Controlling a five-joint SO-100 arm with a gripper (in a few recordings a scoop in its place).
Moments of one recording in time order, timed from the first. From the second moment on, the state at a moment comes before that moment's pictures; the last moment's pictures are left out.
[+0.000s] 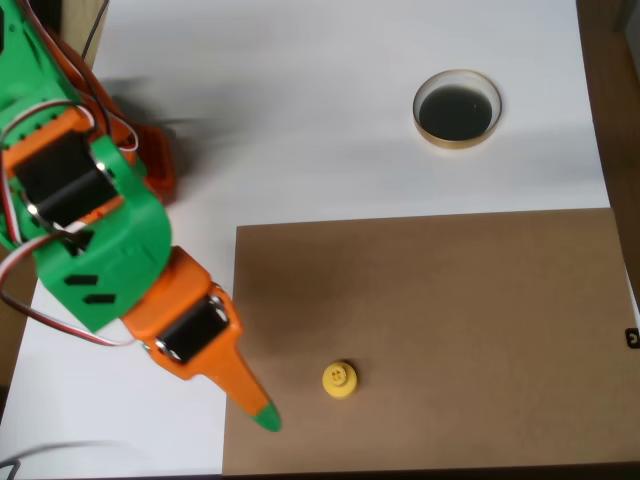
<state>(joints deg) 6.9 110.6 108.7 62.8 -10.2</state>
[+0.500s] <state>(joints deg) 0.1 88.4 96.6 66.4 -8.4</state>
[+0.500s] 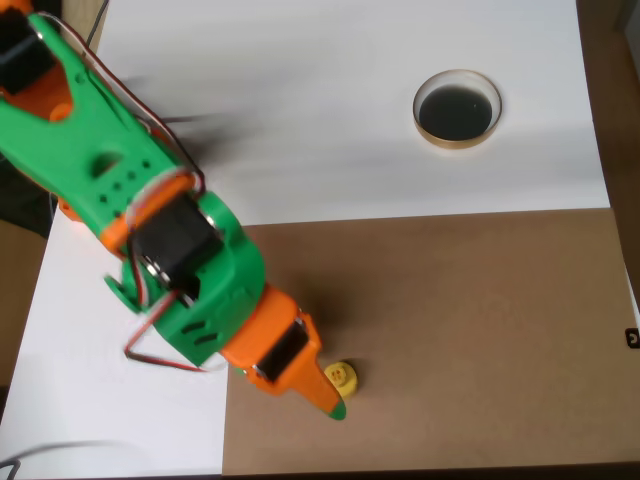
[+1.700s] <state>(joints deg) -5.8 68.5 81.7 70.3 -3.3</state>
